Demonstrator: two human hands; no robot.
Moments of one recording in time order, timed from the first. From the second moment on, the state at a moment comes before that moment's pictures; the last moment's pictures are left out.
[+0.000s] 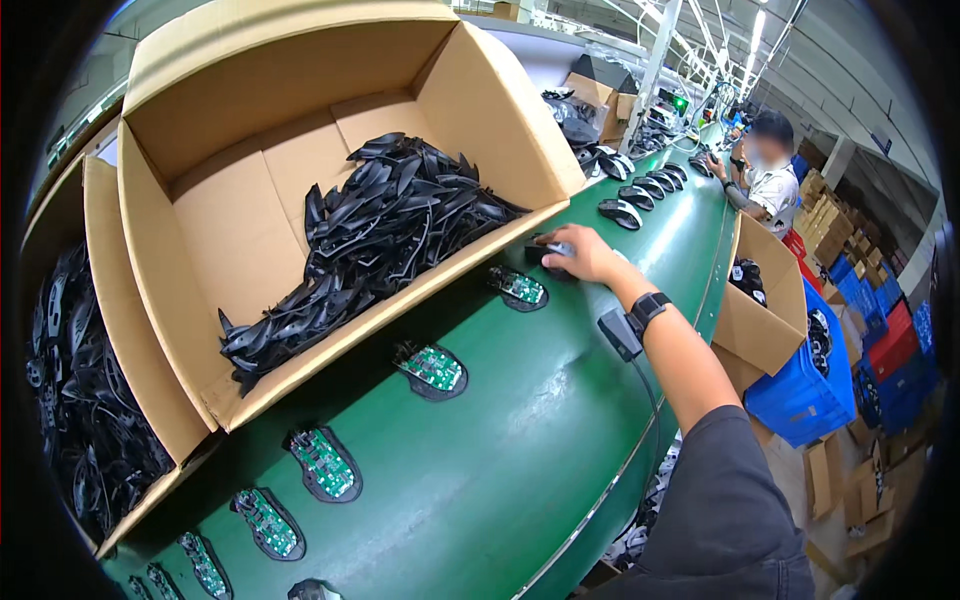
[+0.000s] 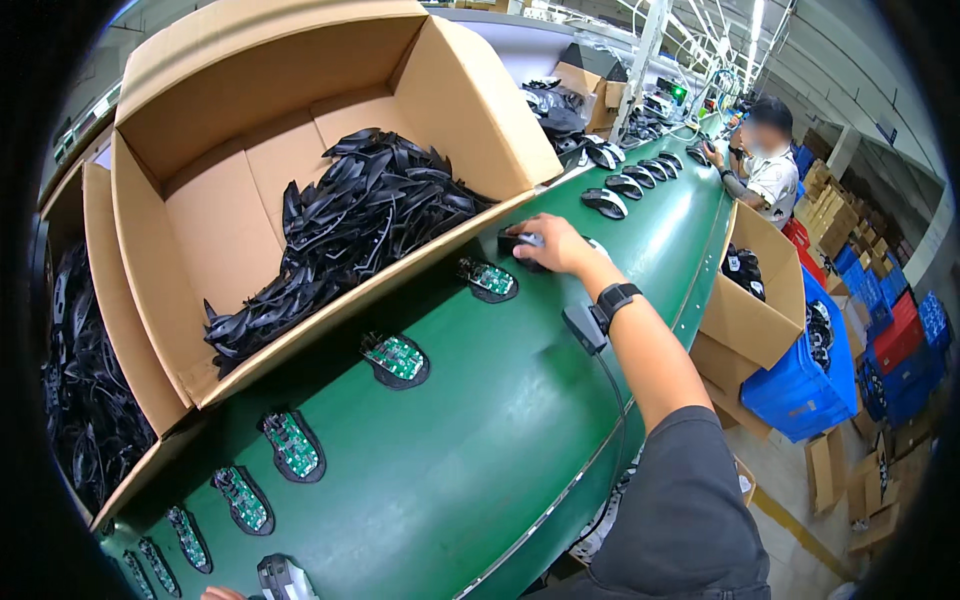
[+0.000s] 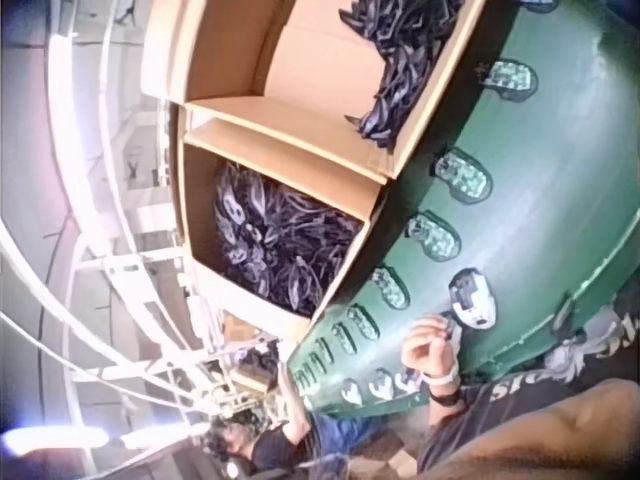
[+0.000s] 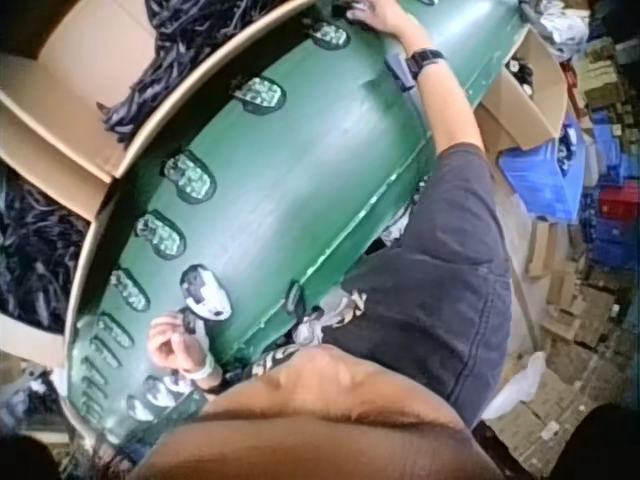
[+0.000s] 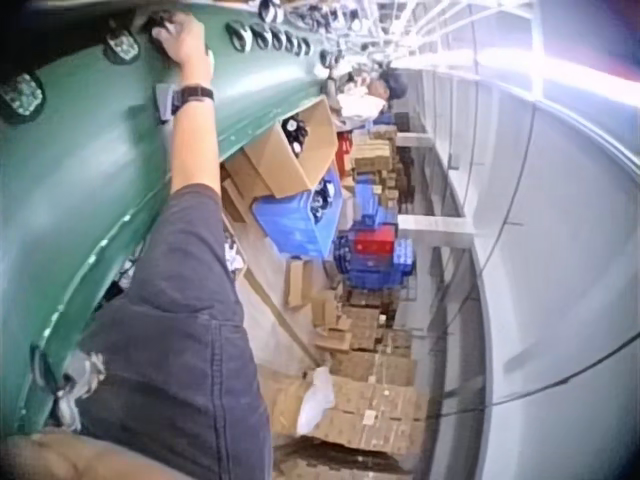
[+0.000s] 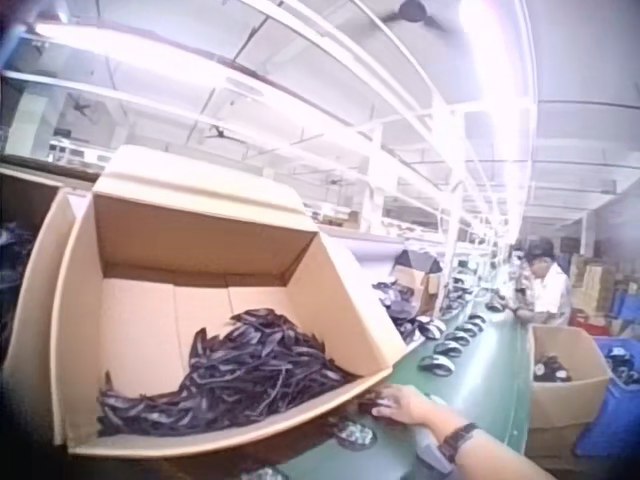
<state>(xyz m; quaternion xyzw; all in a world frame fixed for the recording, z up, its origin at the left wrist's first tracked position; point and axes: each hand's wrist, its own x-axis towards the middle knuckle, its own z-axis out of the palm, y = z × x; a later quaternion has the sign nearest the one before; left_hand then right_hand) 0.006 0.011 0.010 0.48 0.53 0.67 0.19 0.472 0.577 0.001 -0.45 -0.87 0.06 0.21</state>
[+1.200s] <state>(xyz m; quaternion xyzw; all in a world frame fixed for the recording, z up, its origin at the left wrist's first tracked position) 0.011 0.004 0.002 0.43 0.52 0.71 0.20 0.481 0.514 -0.011 -0.52 -0.83 0.04 0.19</state>
